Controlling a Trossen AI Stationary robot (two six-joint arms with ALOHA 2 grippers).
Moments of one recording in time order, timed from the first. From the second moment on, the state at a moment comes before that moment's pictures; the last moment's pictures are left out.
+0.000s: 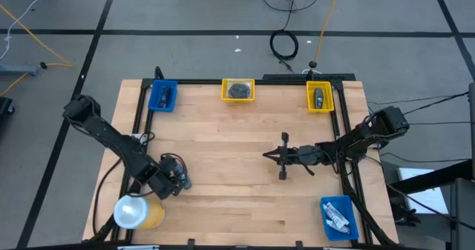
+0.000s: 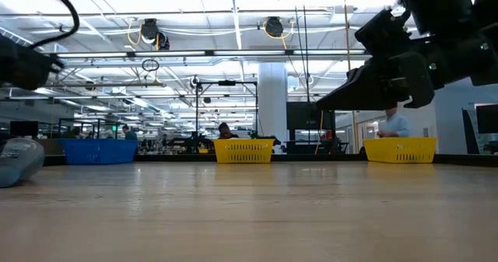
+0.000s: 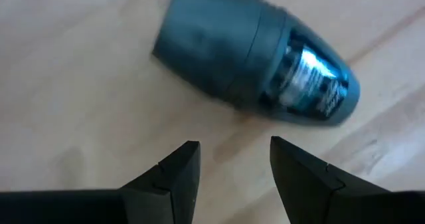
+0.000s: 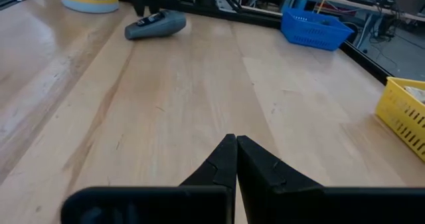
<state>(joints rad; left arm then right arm) -0.72 1.28 0.60 -0.69 -0.11 -1.72 0.25 1.54 0.30 0.96 0.37 -0.06</state>
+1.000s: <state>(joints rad) -0.56 1.34 0.59 -0.16 -0.01 -0.90 0.25 1.54 0.30 0.95 0.37 -0.07</state>
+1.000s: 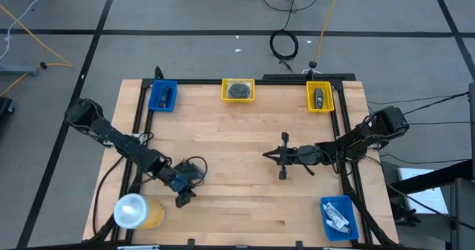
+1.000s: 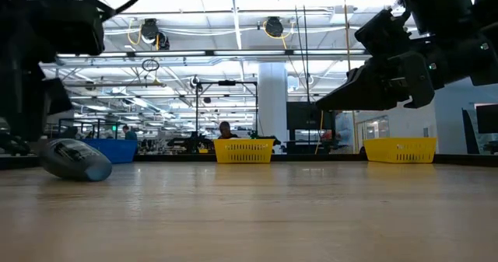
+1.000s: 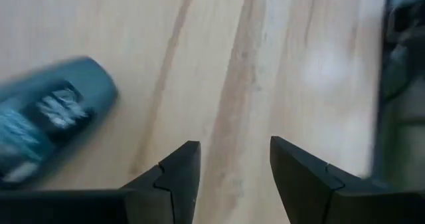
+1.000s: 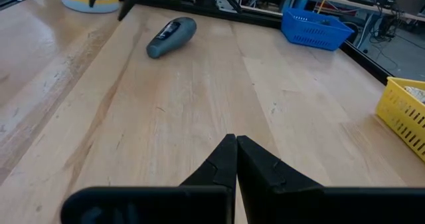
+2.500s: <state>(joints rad) -0.35 1.38 0.58 -0.51 -0.11 -0.19 0.25 1.54 0.30 0.91 0.36 -0.06</state>
